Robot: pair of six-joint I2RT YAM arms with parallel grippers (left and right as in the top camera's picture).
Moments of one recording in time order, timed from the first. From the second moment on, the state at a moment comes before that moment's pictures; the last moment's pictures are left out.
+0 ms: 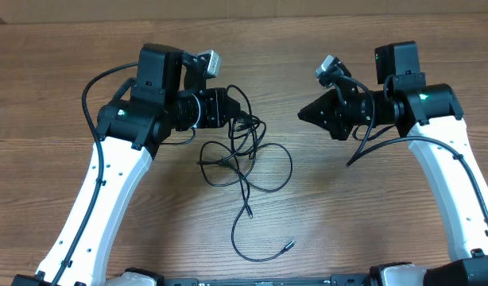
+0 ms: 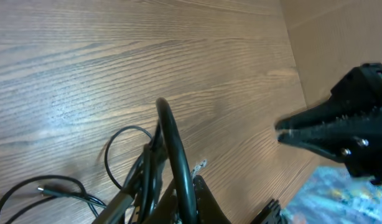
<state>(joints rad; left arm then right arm) -0.28 1.45 1.42 -0.81 0.59 -0.37 0.13 1.51 1.41 -0.98 -0.83 -0.52</state>
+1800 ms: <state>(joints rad) -0.43 1.45 1.42 -0.41 0.86 -0.44 0.13 1.51 1.41 -0.96 -0.87 -0.61</state>
